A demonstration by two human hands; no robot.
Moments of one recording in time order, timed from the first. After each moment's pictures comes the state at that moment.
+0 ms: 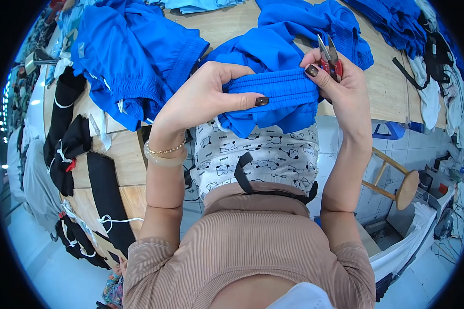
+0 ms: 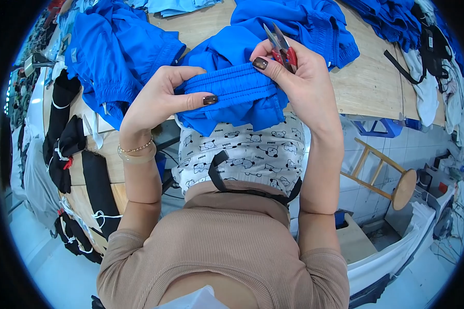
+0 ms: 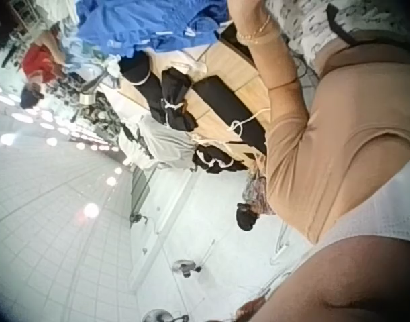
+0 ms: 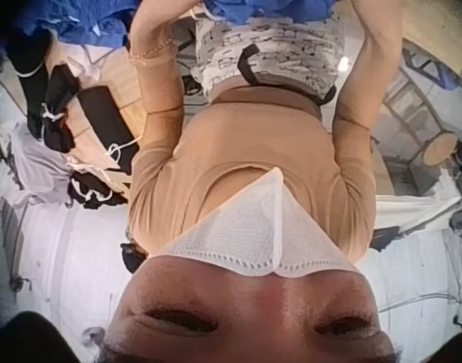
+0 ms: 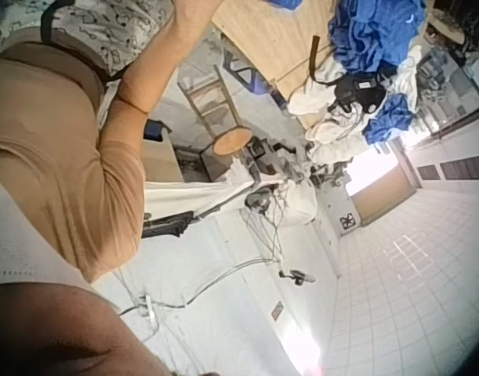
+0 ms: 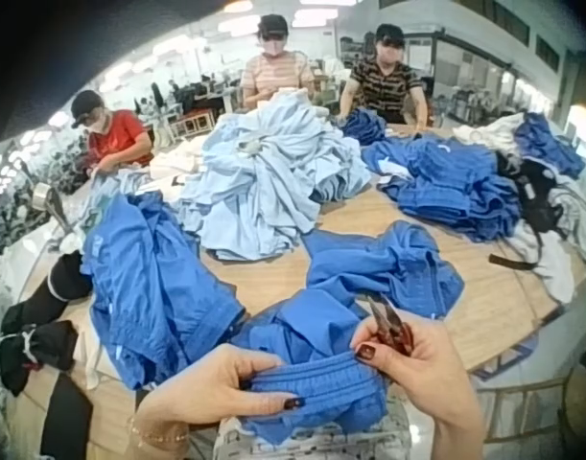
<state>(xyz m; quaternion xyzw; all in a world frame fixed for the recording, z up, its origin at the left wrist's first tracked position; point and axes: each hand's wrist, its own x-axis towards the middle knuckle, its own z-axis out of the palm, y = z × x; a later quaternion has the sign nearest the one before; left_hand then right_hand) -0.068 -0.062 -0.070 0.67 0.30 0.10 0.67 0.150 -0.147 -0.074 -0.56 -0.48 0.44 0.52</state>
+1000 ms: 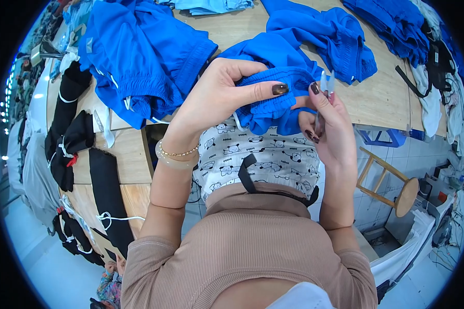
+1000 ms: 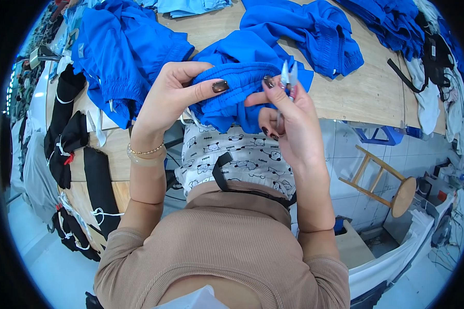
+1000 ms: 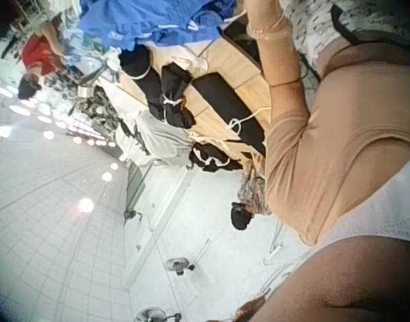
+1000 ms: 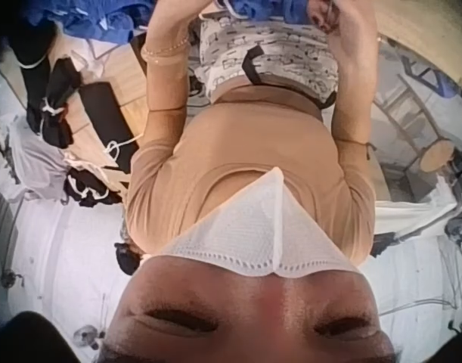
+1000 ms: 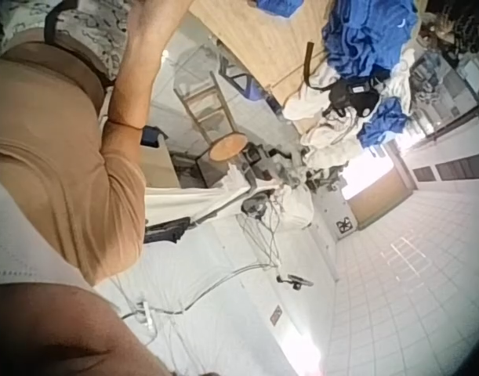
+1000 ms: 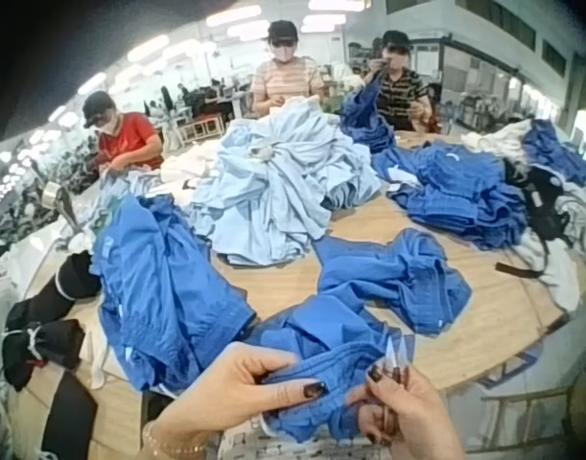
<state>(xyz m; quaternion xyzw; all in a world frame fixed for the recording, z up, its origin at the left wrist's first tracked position) -0.059 -0.073 -0.071 0.62 0.28 0.23 0.70 0.114 -0.176 -0.082 -0.50 -0.17 0.59 0.61</state>
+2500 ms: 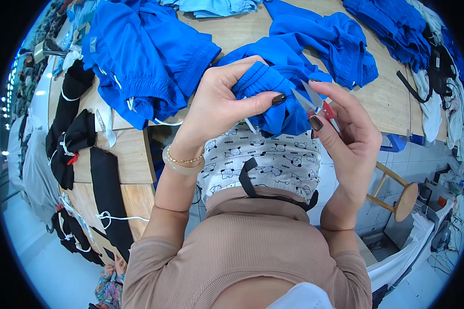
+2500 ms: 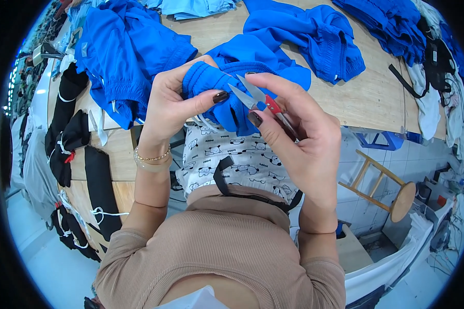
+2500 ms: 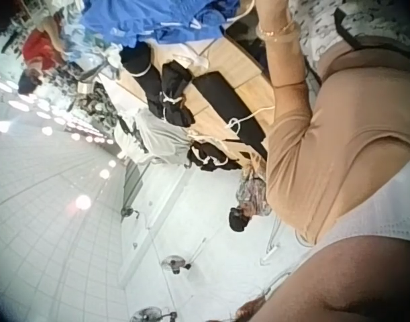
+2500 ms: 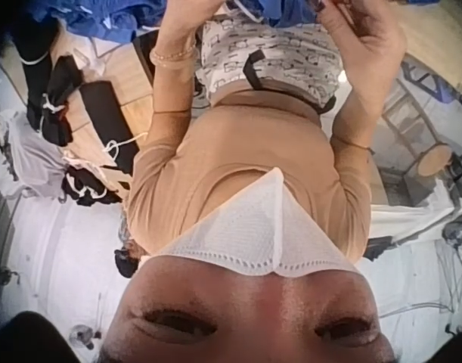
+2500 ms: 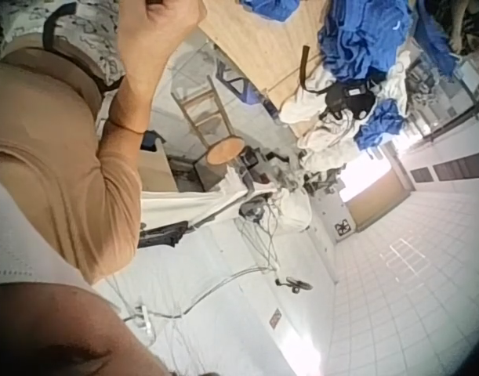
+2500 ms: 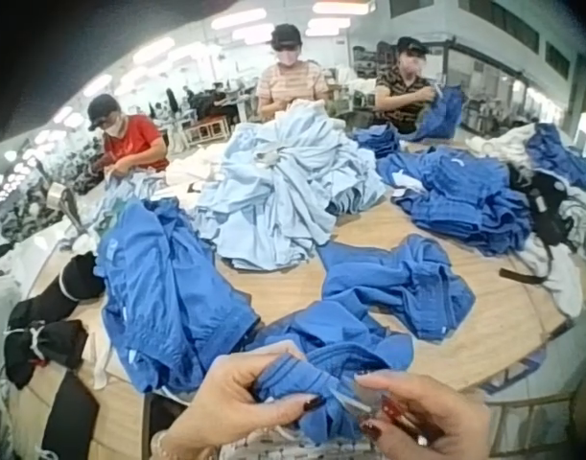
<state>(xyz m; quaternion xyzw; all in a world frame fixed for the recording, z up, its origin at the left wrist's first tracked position) -0.060 -0.080 -0.070 0.64 0.22 0.35 0.65 0.110 -0.191 -0.041 -0.55 -0.48 0.40 0.56</state>
